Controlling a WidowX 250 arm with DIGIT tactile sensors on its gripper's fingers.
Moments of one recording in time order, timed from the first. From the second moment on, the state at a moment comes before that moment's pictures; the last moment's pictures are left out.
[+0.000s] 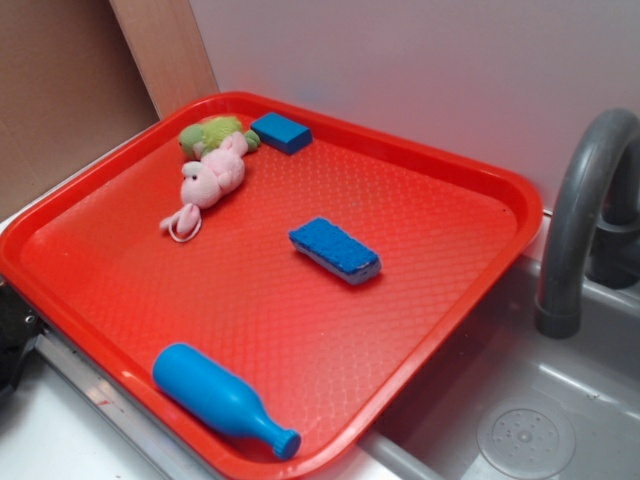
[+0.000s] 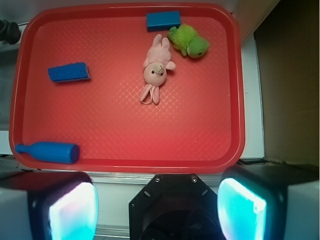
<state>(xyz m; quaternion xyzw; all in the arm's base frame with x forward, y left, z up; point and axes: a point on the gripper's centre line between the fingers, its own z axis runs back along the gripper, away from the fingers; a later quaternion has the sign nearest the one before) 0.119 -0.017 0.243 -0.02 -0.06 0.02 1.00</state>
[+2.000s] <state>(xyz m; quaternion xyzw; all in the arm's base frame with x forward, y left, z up) 0.120 -0.156 0.099 -0.10 0.10 -0.64 0.76</state>
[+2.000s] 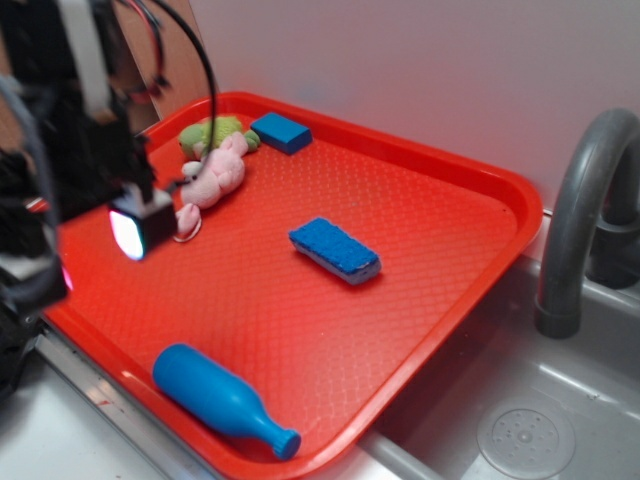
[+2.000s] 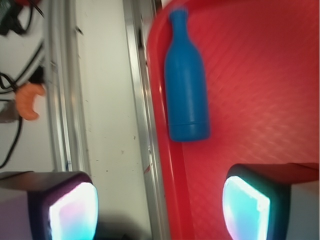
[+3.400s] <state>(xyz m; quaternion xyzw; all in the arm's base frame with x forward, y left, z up) 0.126 -0.203 0.034 -0.04 0.11 -0.66 0.75</state>
